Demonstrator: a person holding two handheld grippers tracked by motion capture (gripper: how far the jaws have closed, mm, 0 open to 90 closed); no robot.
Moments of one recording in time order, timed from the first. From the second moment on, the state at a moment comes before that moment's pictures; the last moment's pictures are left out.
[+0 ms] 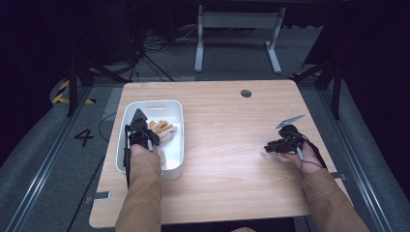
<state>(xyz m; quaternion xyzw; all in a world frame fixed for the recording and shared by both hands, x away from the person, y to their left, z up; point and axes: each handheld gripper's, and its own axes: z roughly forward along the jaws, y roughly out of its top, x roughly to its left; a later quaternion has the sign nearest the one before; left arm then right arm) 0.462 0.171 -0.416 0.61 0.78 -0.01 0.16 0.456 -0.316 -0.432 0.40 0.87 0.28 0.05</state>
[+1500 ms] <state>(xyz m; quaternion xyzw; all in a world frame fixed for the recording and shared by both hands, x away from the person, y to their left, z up) 0.461 0.167 -0.396 0.67 0.72 -0.01 0.19 0.455 -0.319 -0.431 0.40 0.87 0.29 0.05</state>
